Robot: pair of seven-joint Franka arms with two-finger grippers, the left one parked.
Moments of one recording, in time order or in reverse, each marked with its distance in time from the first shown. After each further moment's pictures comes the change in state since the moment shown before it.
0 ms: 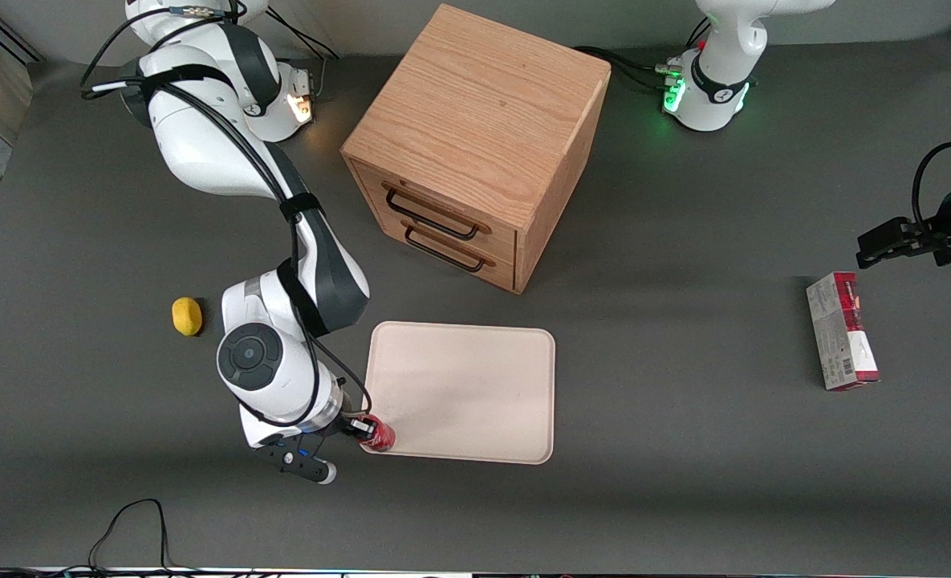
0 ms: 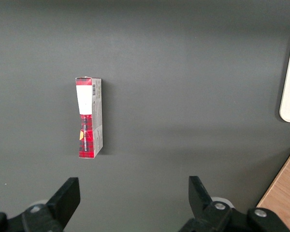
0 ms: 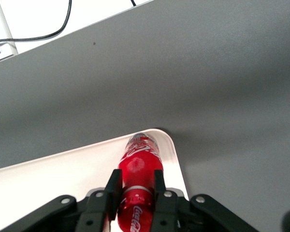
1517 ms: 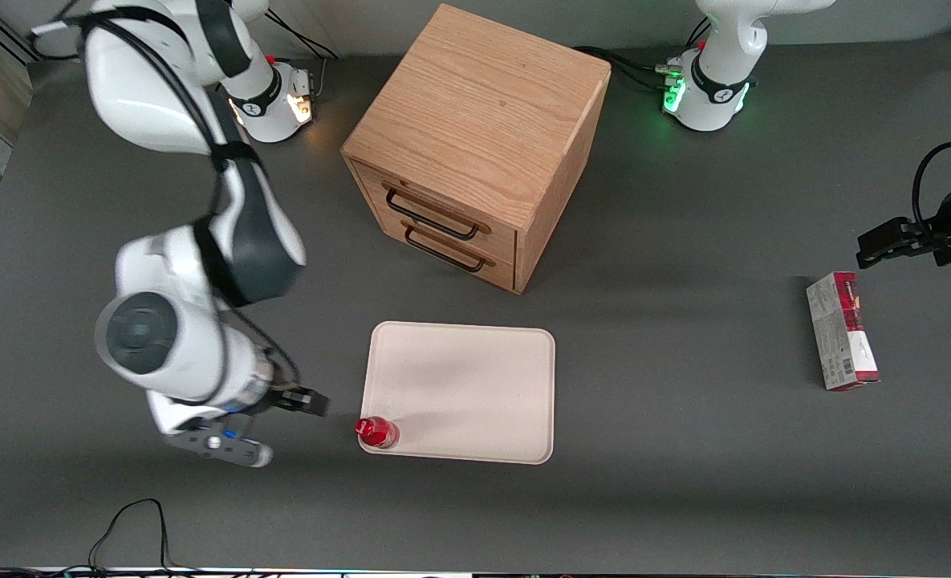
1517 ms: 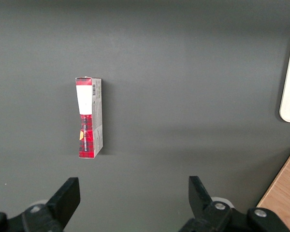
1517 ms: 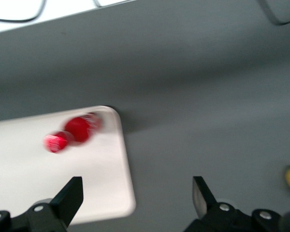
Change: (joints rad) arm -0.099 -0.241 -0.025 -0.067 -0.001 -0.323 -0.281
